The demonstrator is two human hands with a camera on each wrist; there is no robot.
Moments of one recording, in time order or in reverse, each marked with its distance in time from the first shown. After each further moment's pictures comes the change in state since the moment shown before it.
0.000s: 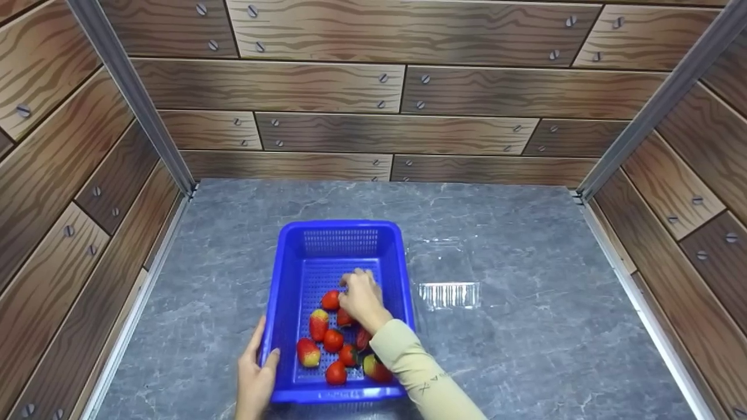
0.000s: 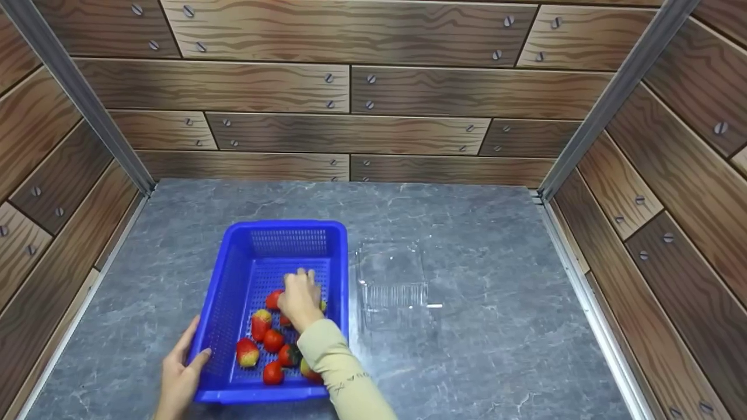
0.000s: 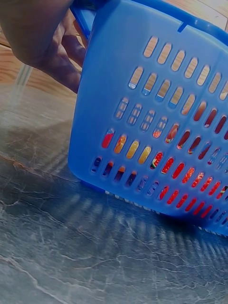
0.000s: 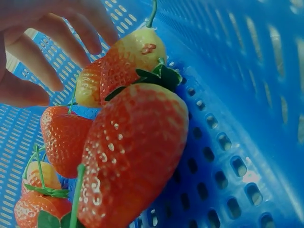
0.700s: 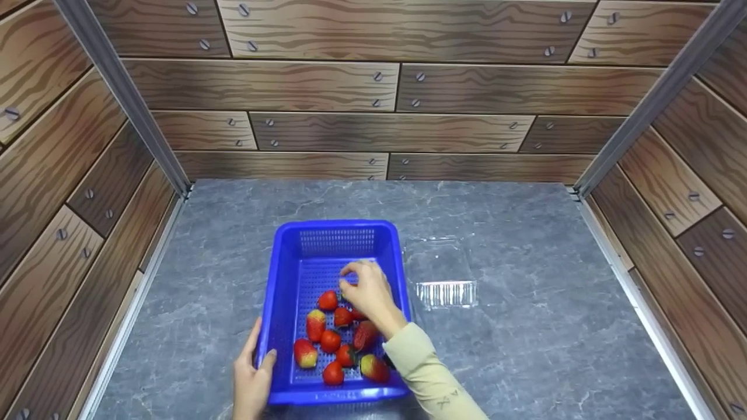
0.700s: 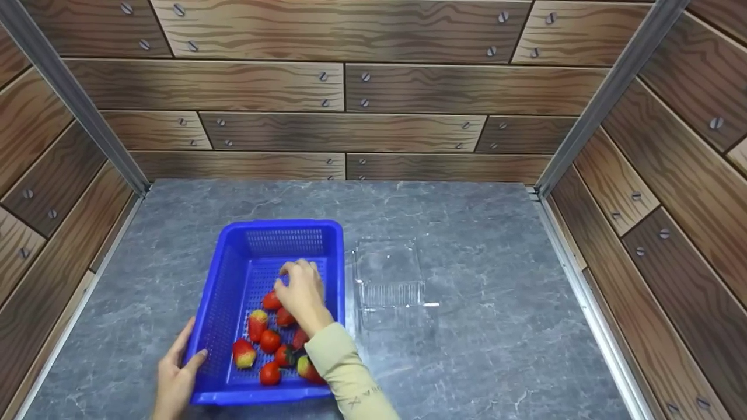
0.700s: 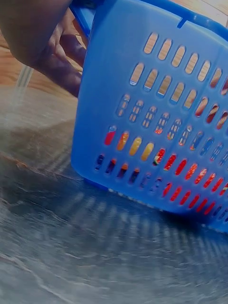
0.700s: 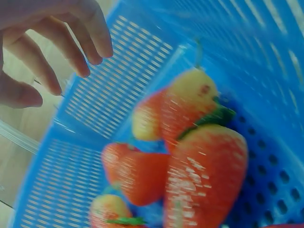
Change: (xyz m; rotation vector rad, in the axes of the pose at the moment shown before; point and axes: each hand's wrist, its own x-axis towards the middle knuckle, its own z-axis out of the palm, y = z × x) left_hand -0.002 0.003 0.000 0.026 0.010 -0.019; right_hand -0.011 -0.008 -0.047 0.252 0.111 -0.031
